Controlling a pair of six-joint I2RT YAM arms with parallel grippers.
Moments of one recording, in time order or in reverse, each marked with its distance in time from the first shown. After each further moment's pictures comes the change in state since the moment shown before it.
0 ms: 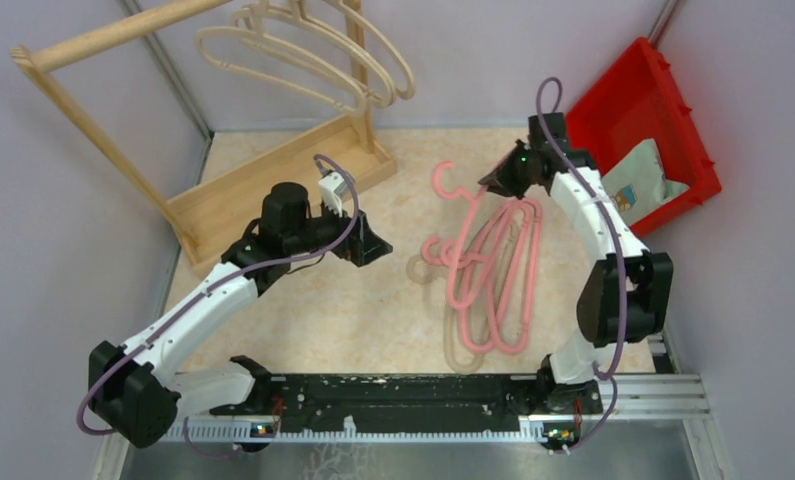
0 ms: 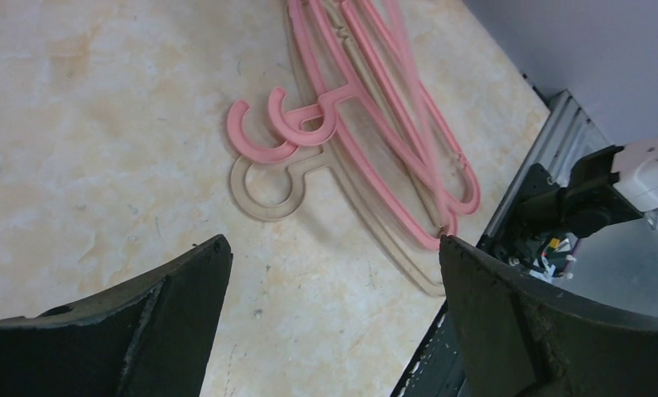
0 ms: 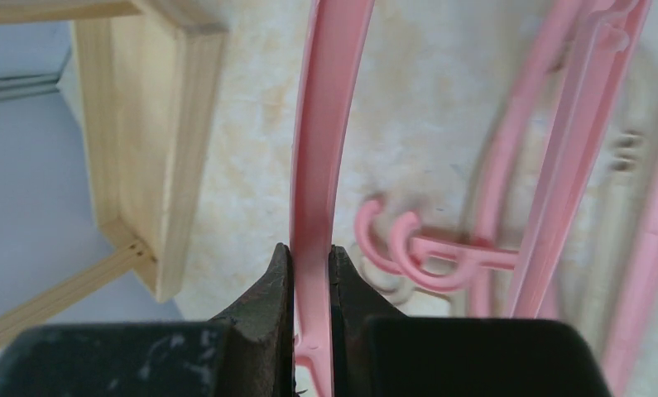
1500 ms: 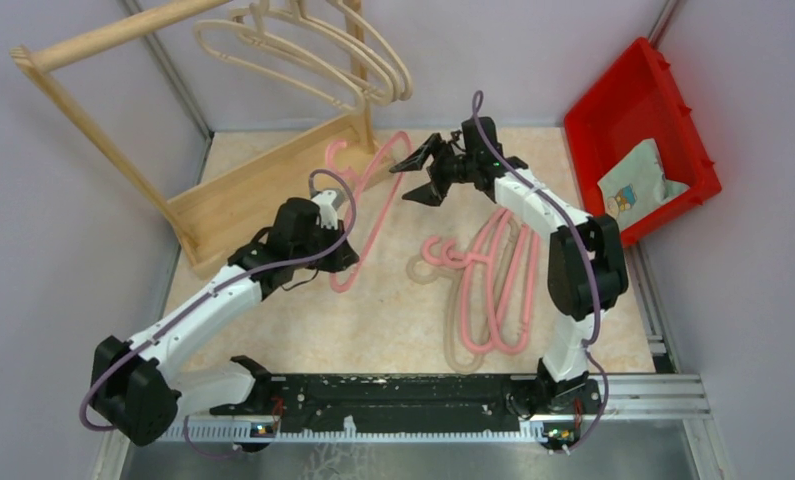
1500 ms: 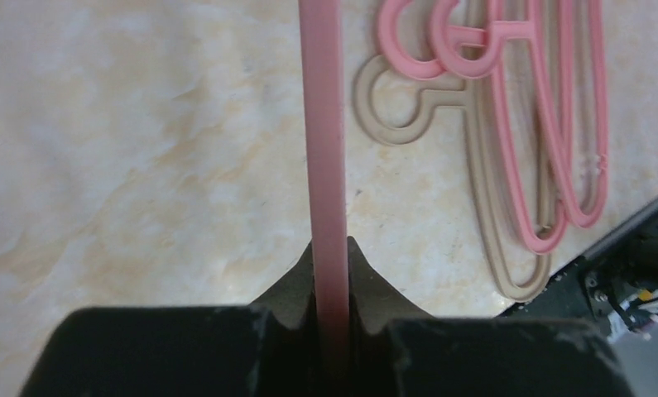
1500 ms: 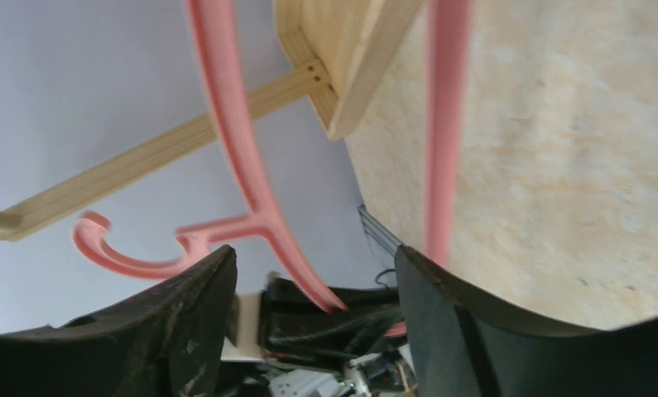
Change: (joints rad) left arm -0.011 0.037 -0.076 -0.123 -0.252 -0.114; right arm 0.278 0.245 0.030 0.544 -0.492 0.486
